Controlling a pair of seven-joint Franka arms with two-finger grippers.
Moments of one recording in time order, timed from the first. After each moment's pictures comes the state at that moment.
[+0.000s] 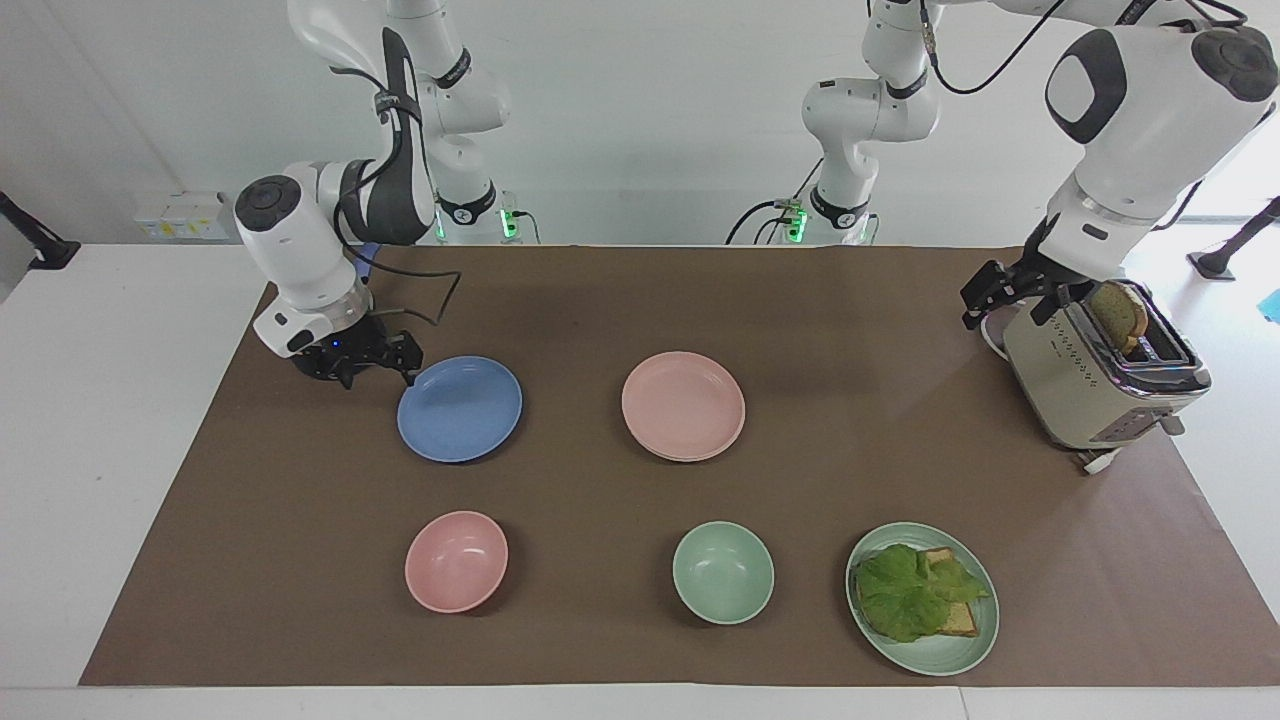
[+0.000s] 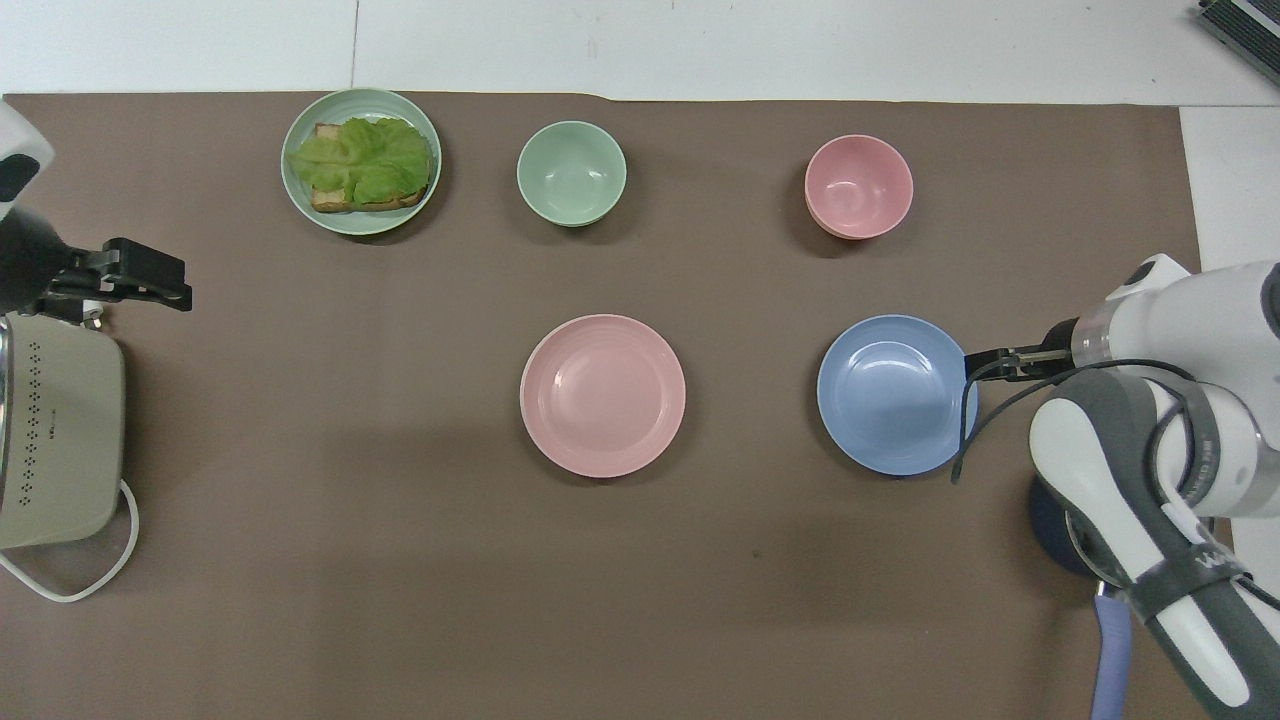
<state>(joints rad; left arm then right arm) -0.15 0.06 0.11 -1.56 -0.05 1.61 -0.07 0.12 0.08 -0.18 -2.14 0.09 2.25 -0.15</state>
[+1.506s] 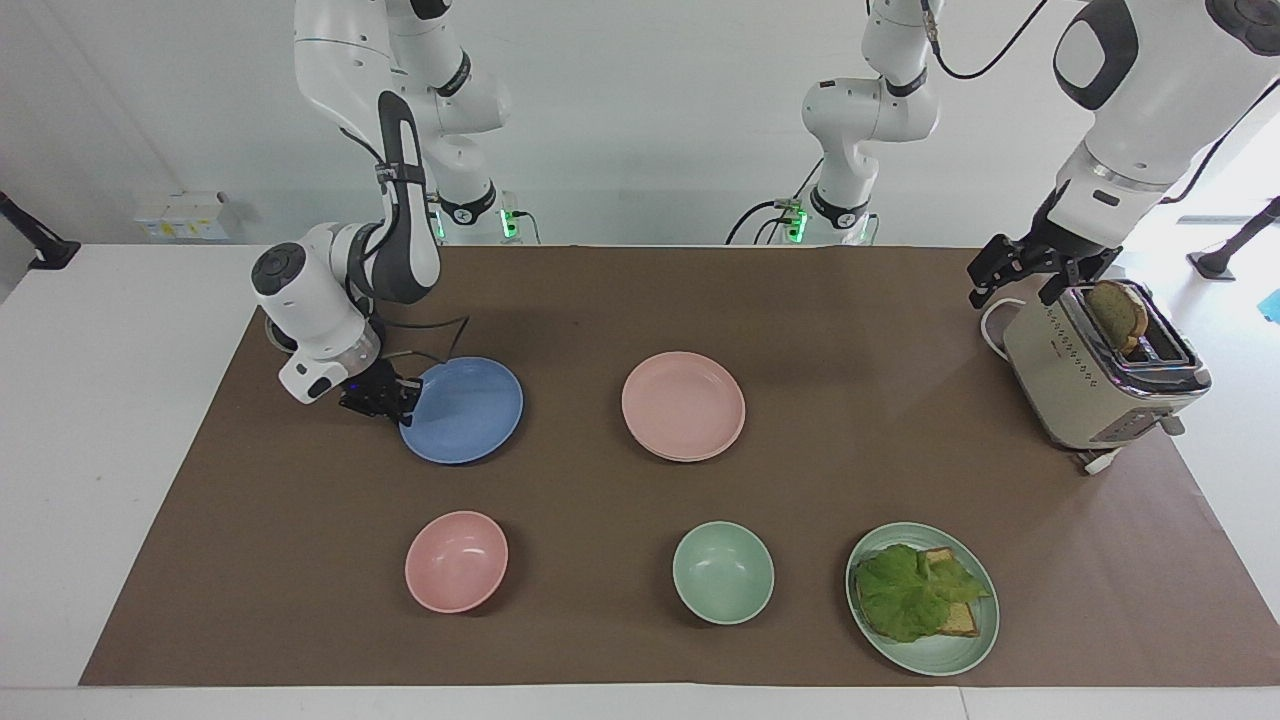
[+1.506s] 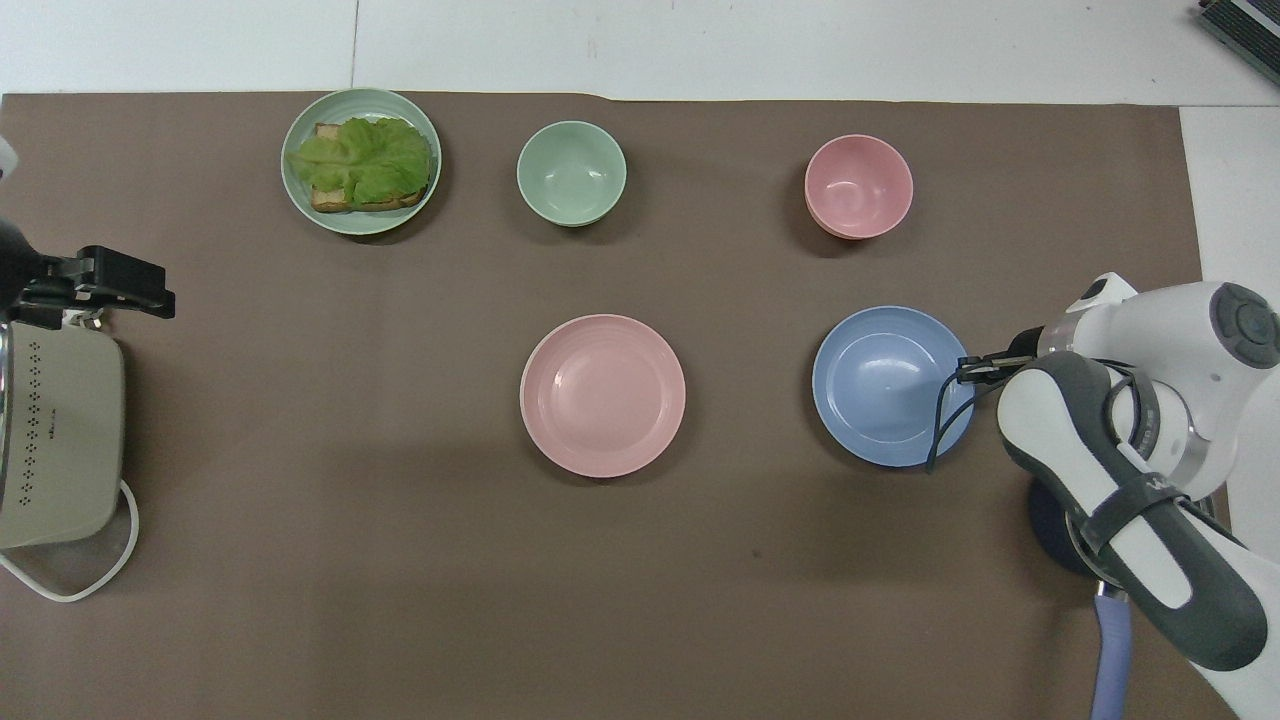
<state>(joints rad) -0.15 0.04 0.11 -1.56 -0.05 1.60 -0.06 0.10 0.20 -0.18 -2.15 0.25 2.34 -0.30</state>
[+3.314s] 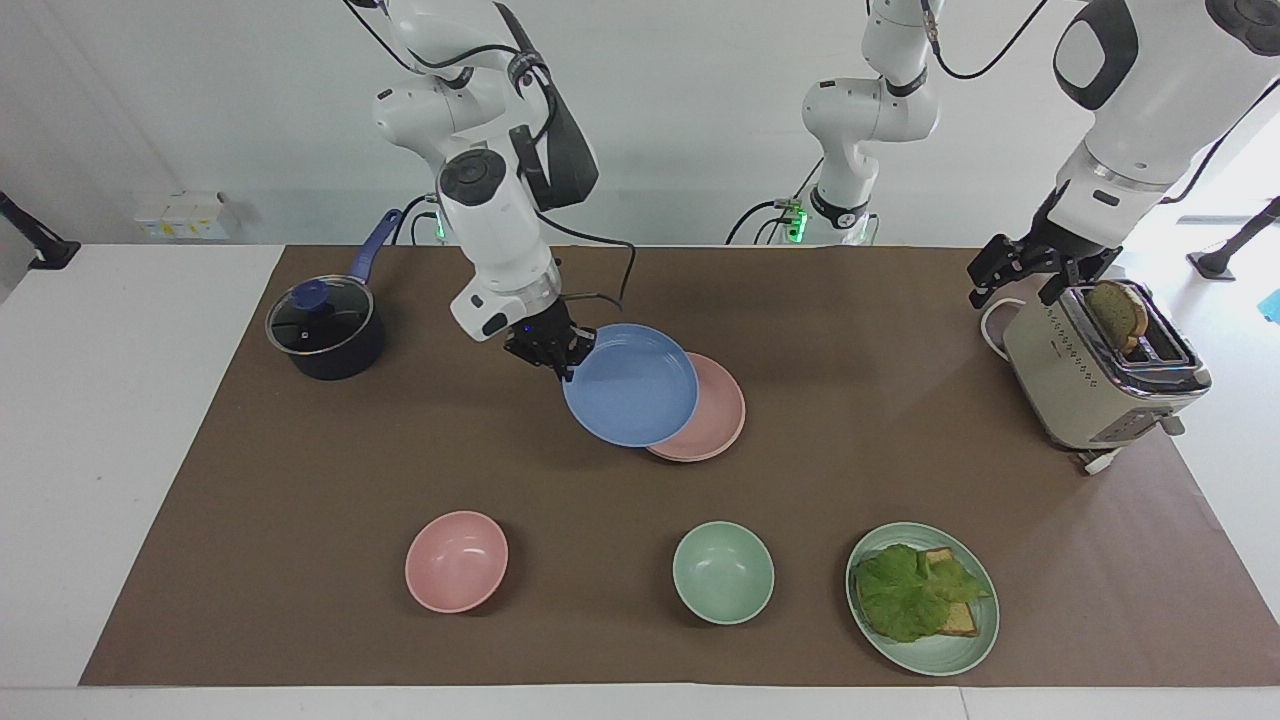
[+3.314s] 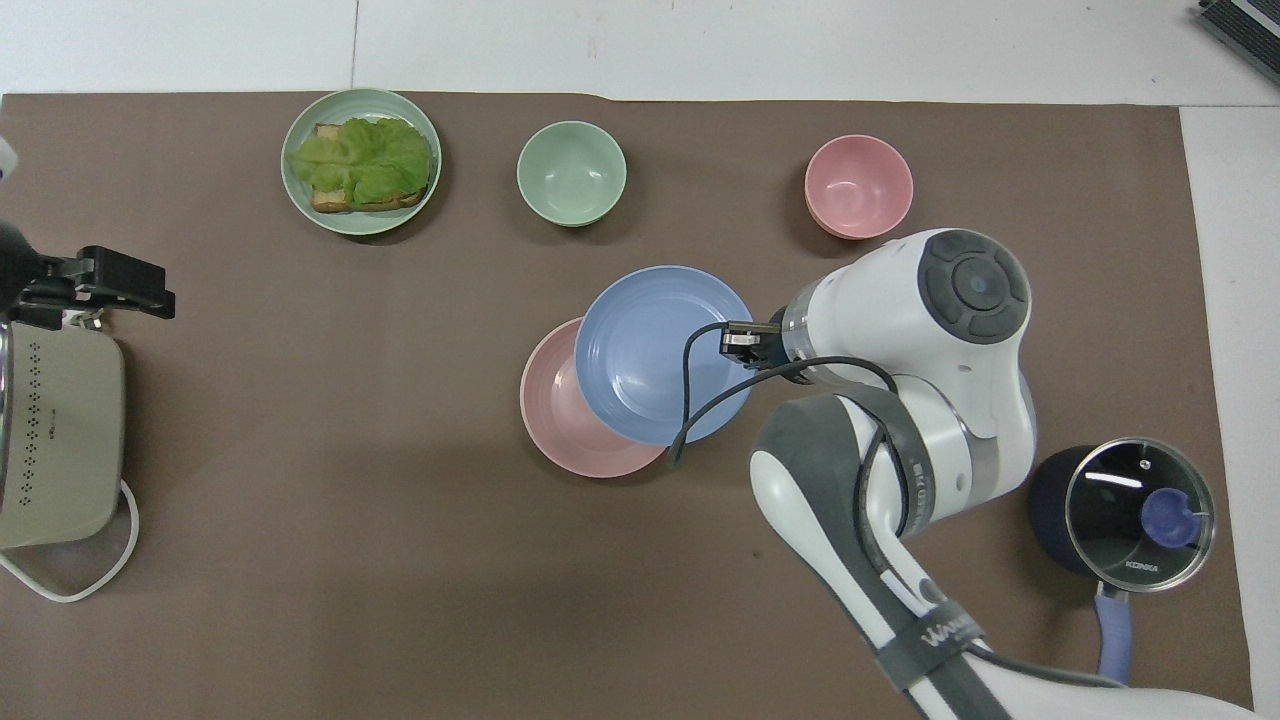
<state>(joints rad) -0.15 0.04 0.11 -1.56 -0.05 1.60 -0.06 0.55 0.18 -0.16 -1.88 0.21 2.15 0.42</state>
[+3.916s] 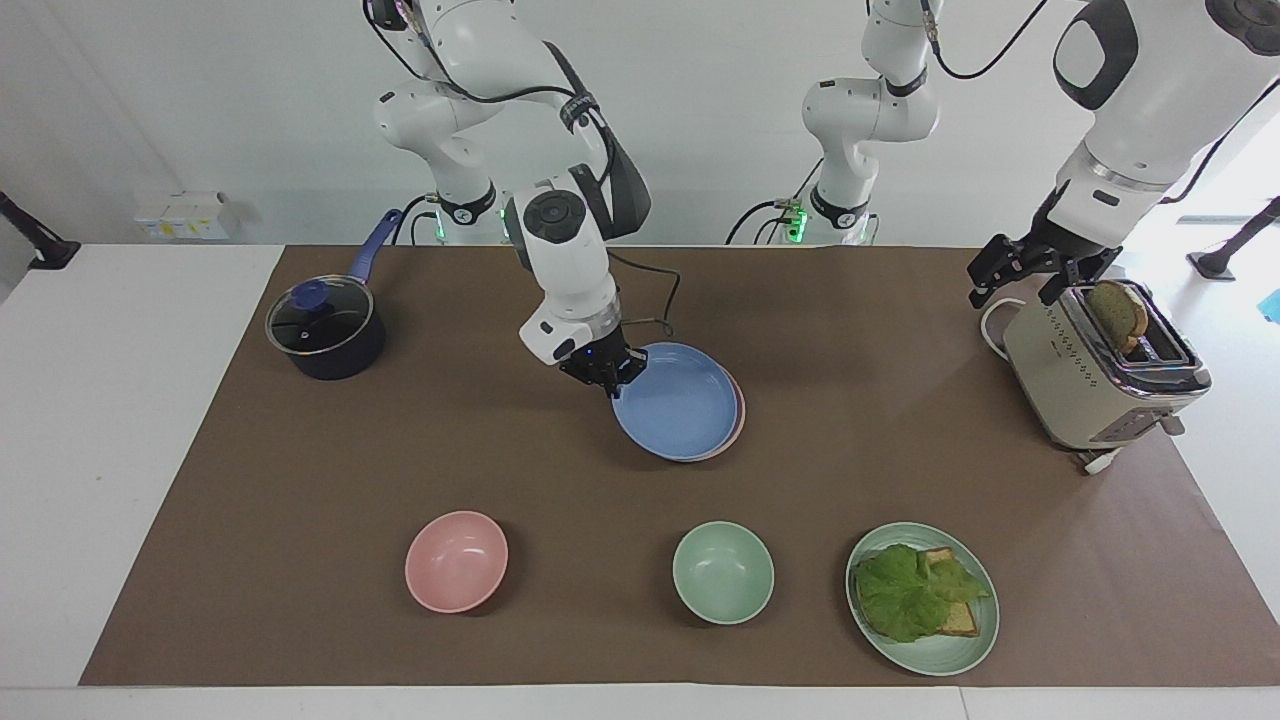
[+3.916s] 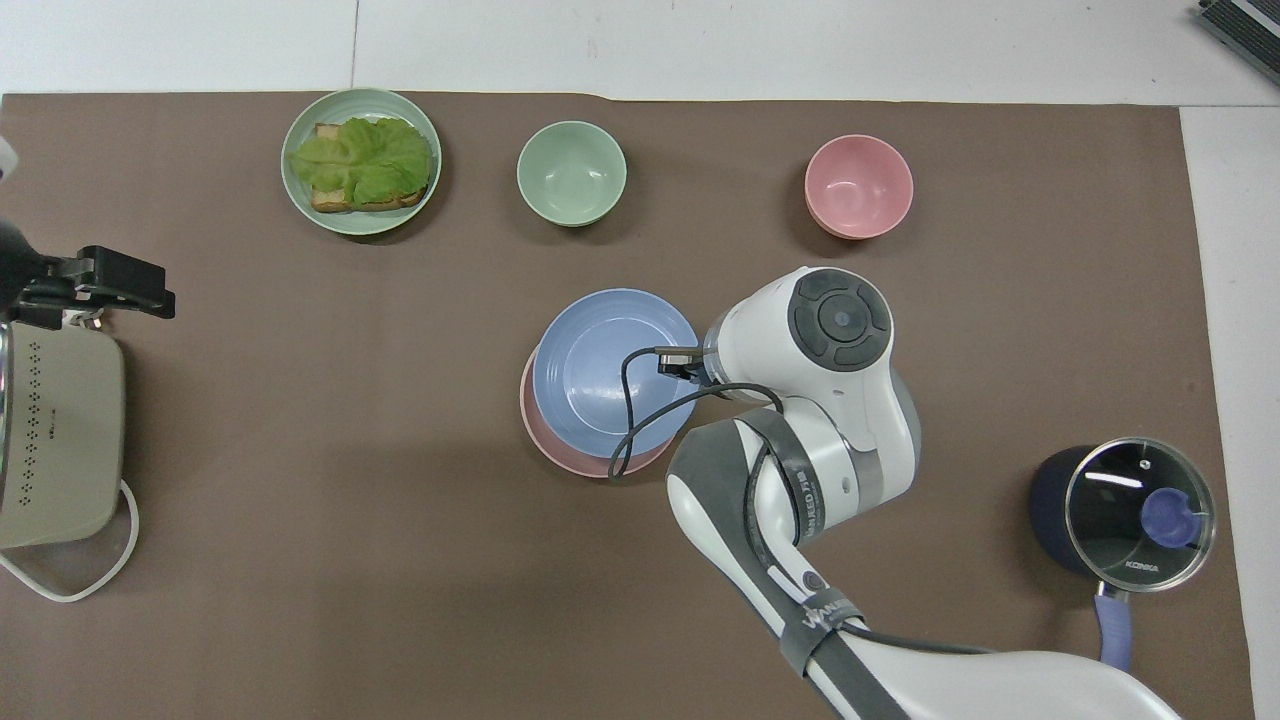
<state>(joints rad) -0.15 0.04 0.11 -1.56 -0.05 1.60 -0.06 0.64 0.29 -0.16 -1.88 0.21 2.26 0.45</state>
